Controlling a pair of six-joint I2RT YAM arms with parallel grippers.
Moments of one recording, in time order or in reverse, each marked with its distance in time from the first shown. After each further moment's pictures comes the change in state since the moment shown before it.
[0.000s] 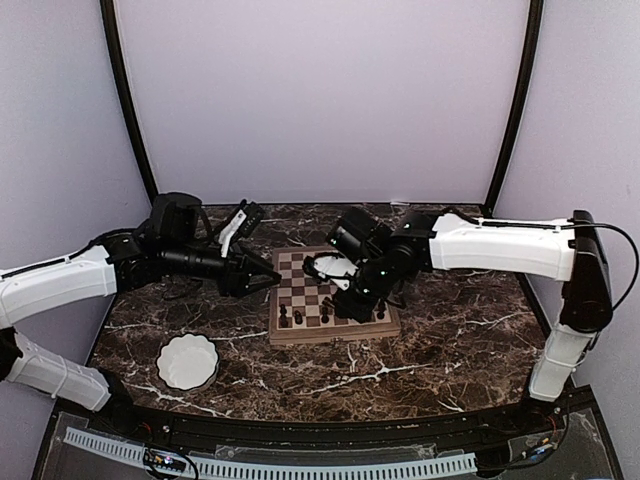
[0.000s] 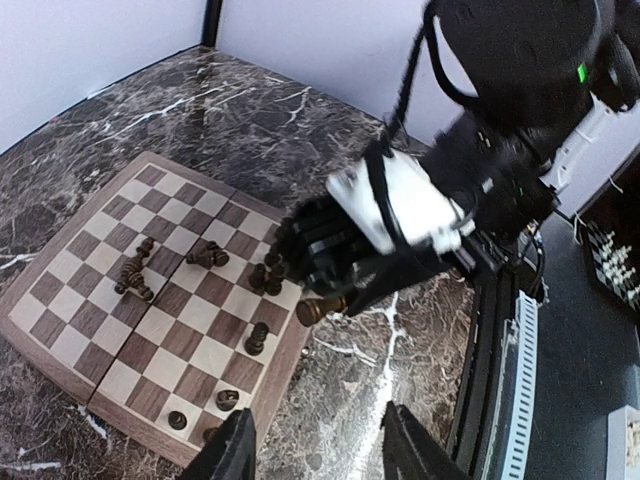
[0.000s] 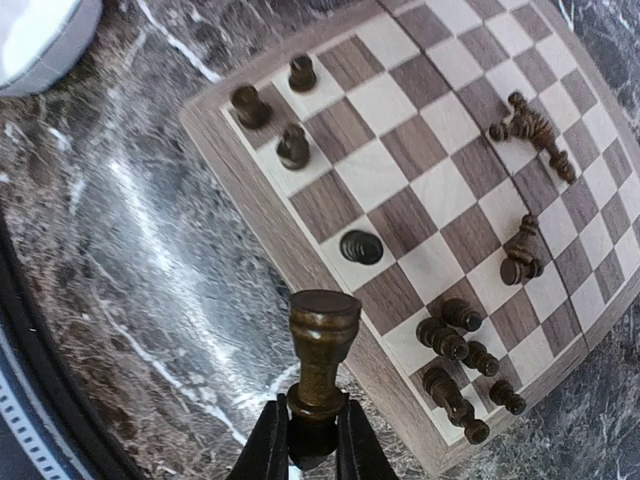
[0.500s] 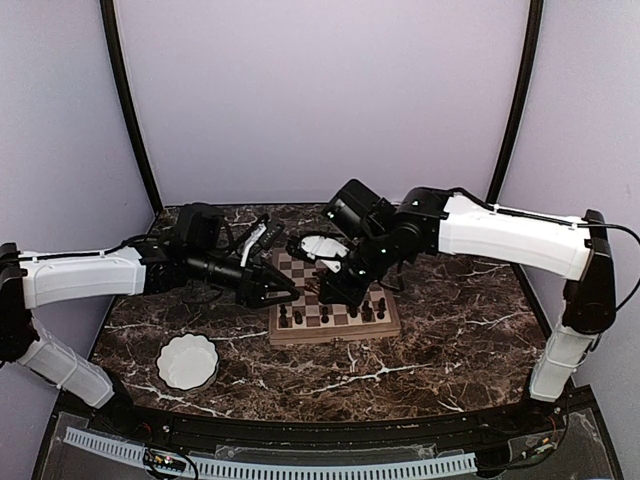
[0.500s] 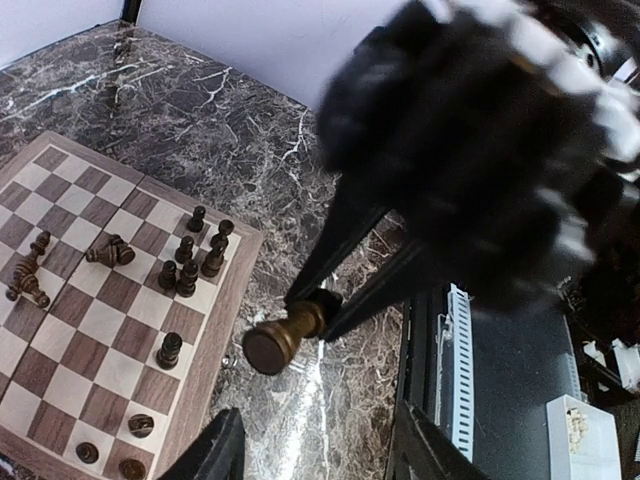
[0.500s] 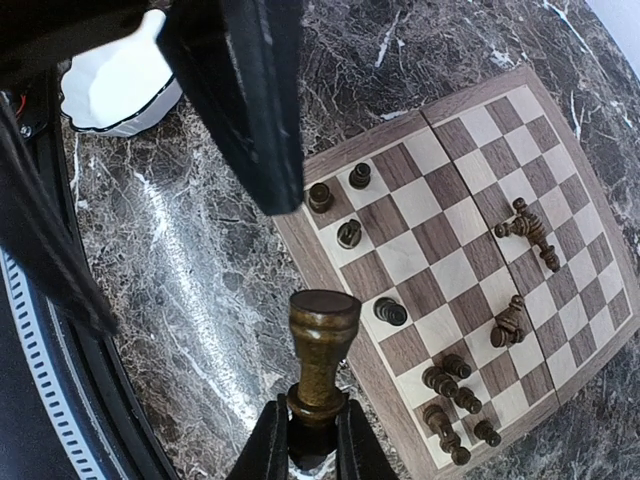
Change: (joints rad) left arm -0.008 0.129 -0.032 0.148 0.235 -0.075; right arm 0.020 -0.022 0.161 -0.051 -0.099 -0.066
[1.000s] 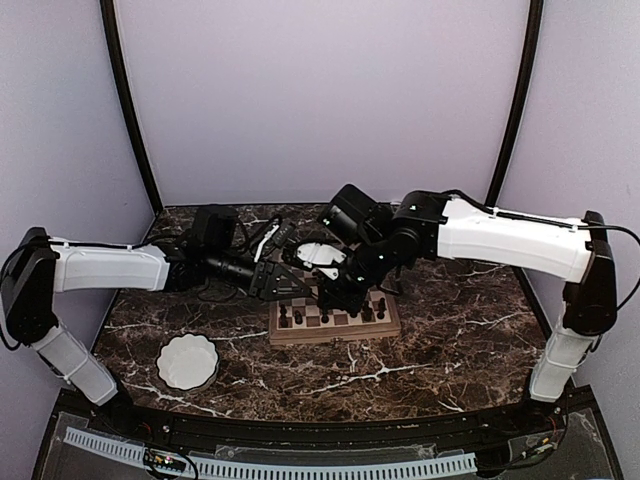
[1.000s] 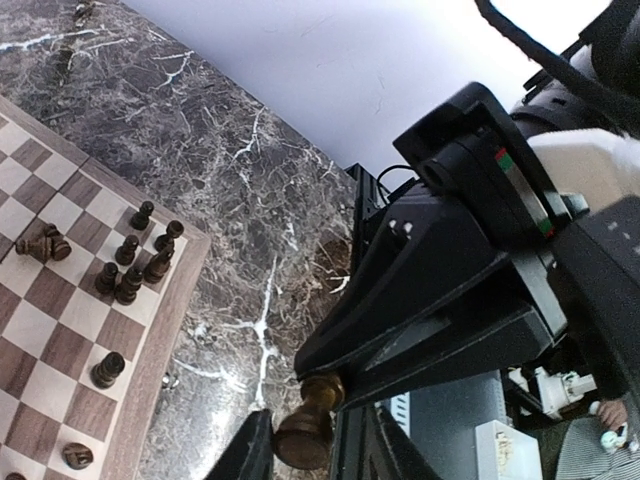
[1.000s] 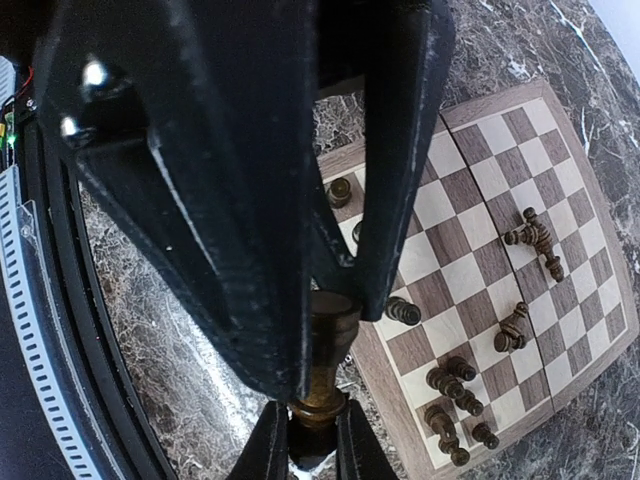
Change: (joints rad) left arm 0.006 0.166 0.030 0.177 0.163 -0.235; right arm 0.032 0.000 0.001 -0.011 0.021 -0.043
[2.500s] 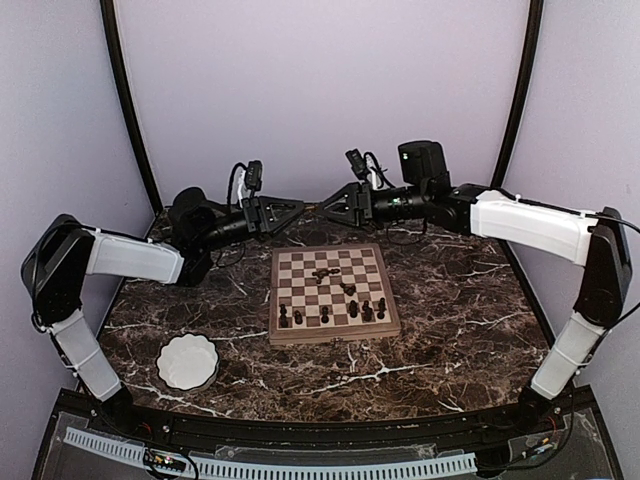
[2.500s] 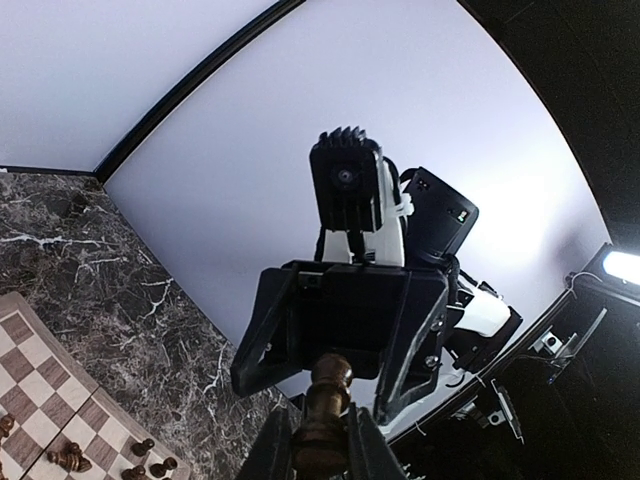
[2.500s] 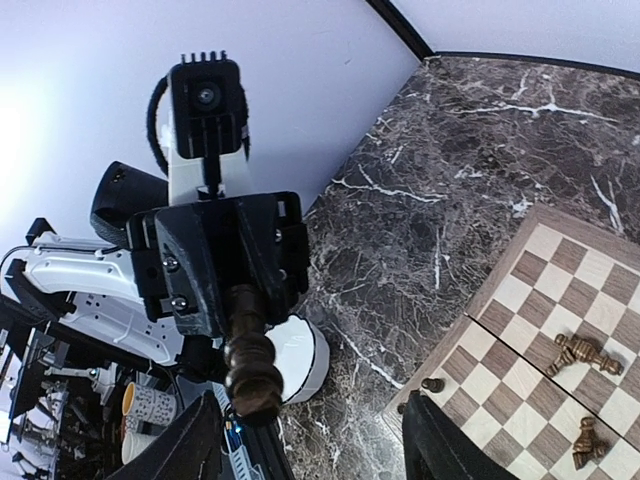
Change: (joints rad) left arm 0.124 0.177 0.021 0.913 -0.162 -0.700; right arm -0.398 -0.093 -0.239 0.800 -0.600 0.737
